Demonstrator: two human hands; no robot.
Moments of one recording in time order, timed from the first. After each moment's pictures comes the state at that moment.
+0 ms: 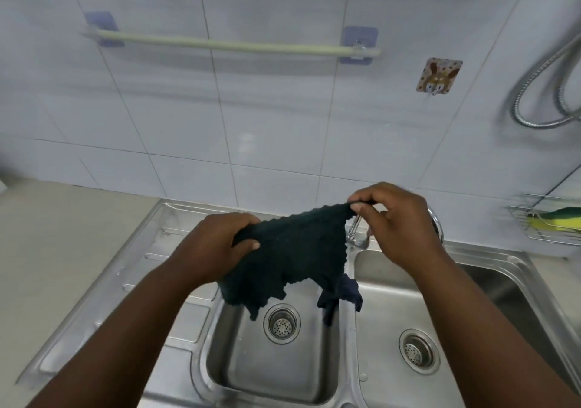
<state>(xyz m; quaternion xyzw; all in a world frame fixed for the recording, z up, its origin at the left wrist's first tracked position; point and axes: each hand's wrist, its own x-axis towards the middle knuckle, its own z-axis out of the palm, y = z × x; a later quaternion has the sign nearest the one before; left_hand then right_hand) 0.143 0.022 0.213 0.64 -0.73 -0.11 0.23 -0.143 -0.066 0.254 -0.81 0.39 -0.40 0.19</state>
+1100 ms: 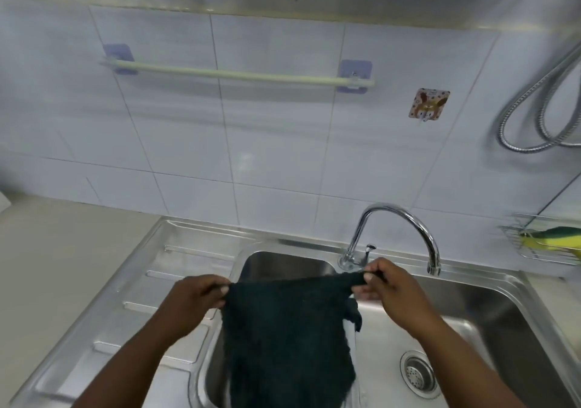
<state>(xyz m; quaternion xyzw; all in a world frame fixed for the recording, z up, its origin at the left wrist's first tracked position) 0.167 0.071 0.162 0.72 -0.54 -0.31 0.30 -0.182 -0.056 0.160 -0.65 0.52 -0.30 0.46</state>
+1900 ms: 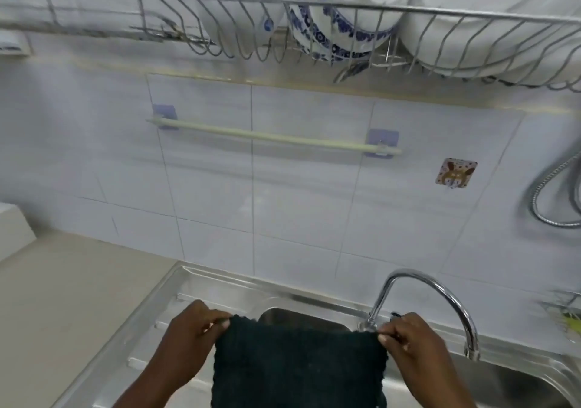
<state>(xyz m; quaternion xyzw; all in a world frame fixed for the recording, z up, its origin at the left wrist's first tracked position) 0.202 0.056 0.184 0.74 -0.57 -0.15 0.31 -0.147 -0.058 0.198 -0.78 0.53 -0.27 0.20</state>
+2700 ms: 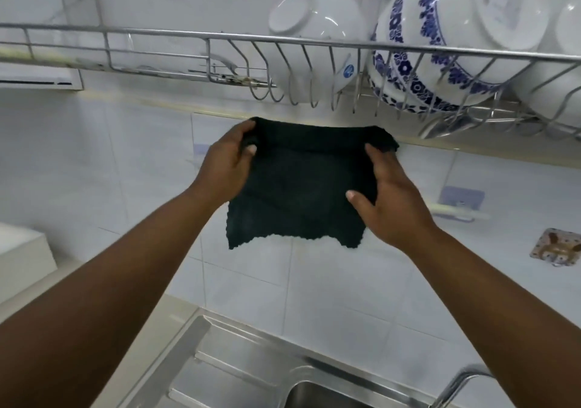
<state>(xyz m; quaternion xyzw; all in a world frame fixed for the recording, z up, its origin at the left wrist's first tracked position) 0.343 -0.147 0.410 0.61 -0.58 0.07 0.53 0.065 -0.232 0.397 -0.85 0.34 -0.40 0.00</state>
